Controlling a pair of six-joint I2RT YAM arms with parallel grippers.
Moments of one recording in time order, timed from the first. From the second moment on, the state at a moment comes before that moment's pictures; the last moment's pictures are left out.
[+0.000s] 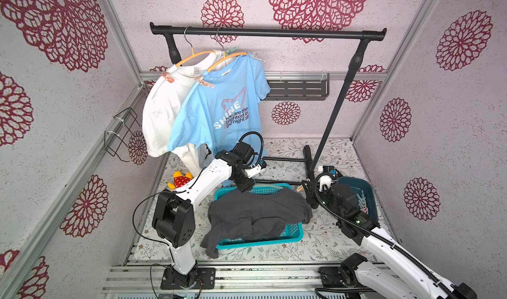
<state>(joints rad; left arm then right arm) -0.54 1.82 1.59 -1.03 0.11 0.49 0.54 0.84 0.59 -0.07 0.04 0.44</state>
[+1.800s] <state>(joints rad) -0.53 1.89 1.62 -1.02 0.09 0.60 0.53 0.74 0.58 -0.12 0.02 0.43</state>
